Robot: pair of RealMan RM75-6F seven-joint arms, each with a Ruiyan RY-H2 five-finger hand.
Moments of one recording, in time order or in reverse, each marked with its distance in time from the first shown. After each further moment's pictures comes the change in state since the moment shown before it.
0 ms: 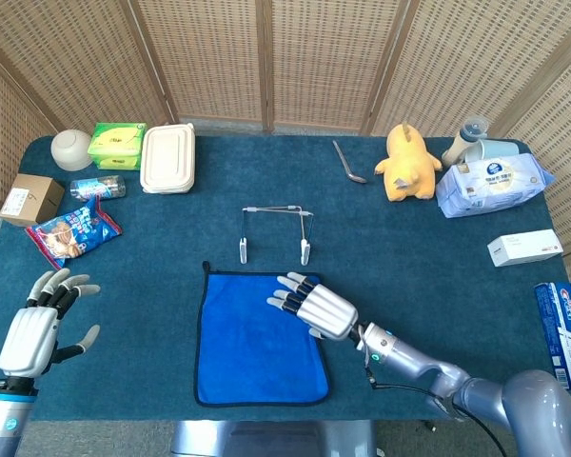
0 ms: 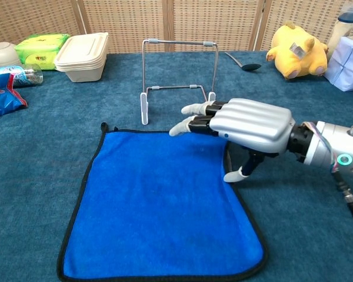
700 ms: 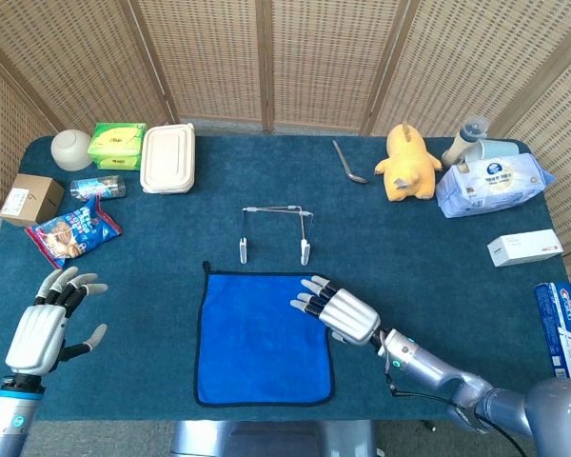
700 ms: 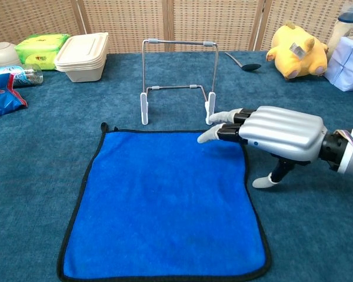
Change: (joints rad) left arm -0.011 -0.008 -0.003 -0.014 0.001 -0.010 0.022; right arm -0.062 0.058 -0.048 -0.037 0.020 0.006 -0.029
